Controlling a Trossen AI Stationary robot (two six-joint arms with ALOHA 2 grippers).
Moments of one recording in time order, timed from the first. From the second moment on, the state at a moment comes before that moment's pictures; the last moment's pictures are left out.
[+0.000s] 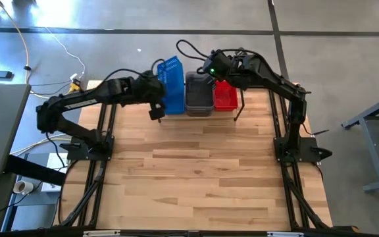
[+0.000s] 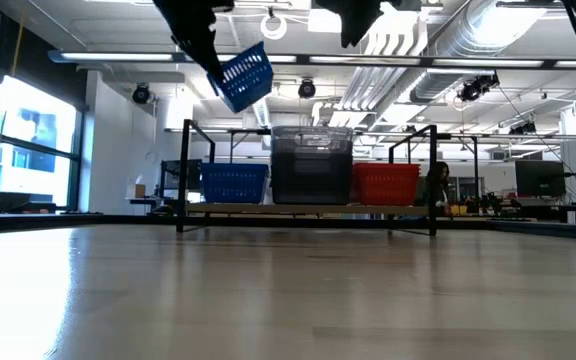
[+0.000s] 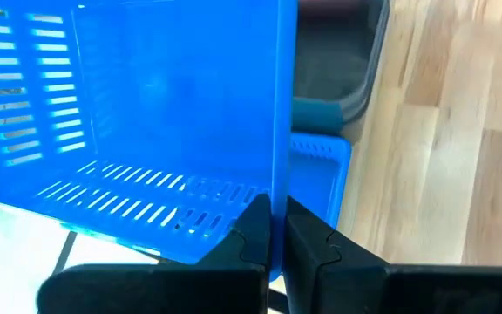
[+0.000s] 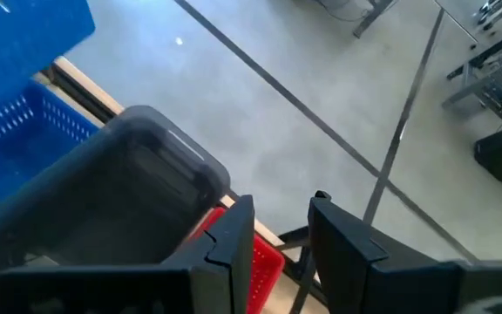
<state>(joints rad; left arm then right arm) 0.43 1.34 1.34 -0.85 -0.31 0.25 -0.28 1.89 2.34 -1.43 0.75 0.28</state>
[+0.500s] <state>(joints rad) 0.43 1.47 1.34 -0.96 -0.30 0.24 -0.31 1.89 2.34 -1.44 0.75 0.24</state>
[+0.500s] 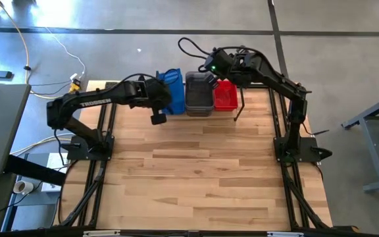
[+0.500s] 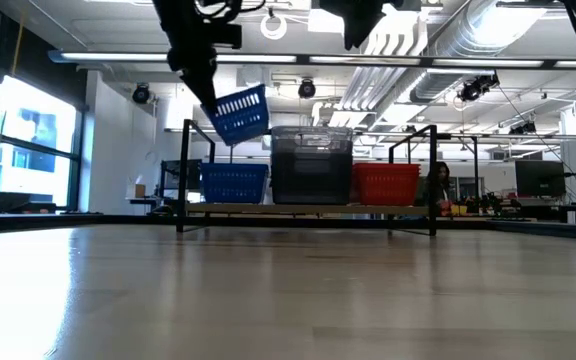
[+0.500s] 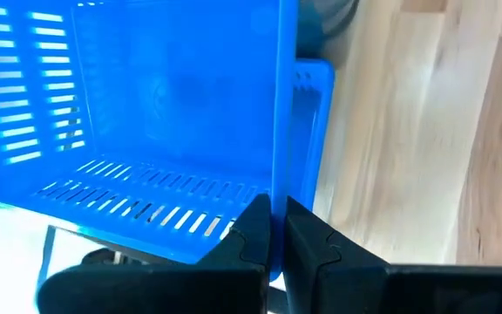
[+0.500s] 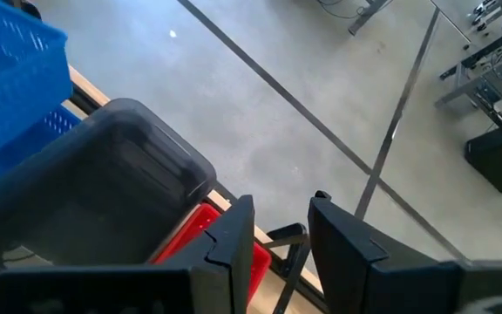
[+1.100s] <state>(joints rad) 0.43 1.59 1.34 -1.01 -0.30 0.28 -0.31 1.89 2.34 -1.44 0.72 0.22</state>
